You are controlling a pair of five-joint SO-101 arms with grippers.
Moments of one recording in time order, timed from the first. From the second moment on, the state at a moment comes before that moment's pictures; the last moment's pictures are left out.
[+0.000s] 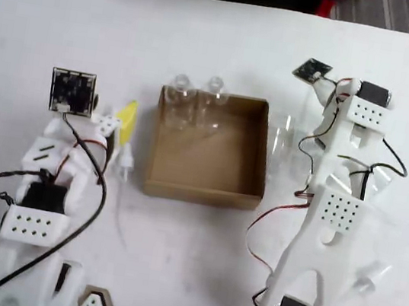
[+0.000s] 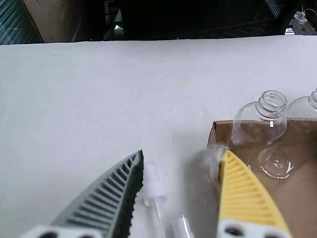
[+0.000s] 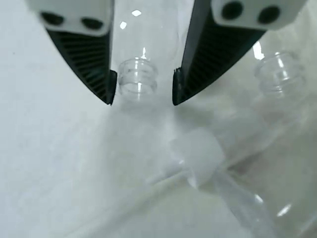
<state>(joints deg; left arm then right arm) -4.7 -55.8 70.1 22.1 1.8 11.8 63.4 -68.7 92.0 64.7</state>
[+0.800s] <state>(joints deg) -4.7 -55.8 70.1 22.1 1.8 11.9 60.1 -89.5 97.3 61.4</state>
